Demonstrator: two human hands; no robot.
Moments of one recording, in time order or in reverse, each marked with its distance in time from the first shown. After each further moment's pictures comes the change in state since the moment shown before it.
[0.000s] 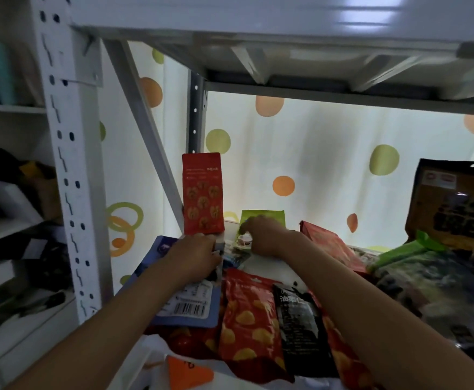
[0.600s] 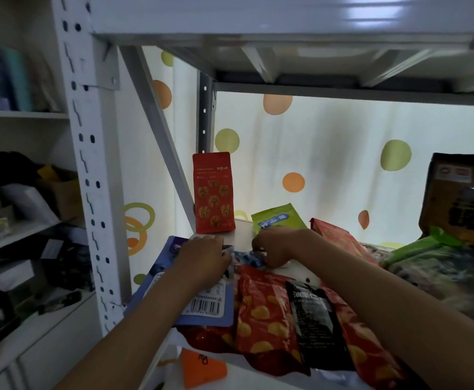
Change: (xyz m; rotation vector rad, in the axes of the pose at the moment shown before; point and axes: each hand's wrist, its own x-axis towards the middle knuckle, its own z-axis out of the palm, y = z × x) left_hand -0.019 0.002 0.005 0.060 0.157 -0.058; right_hand -0.001 -0.001 0.009 -0.251 -0.240 -0.158
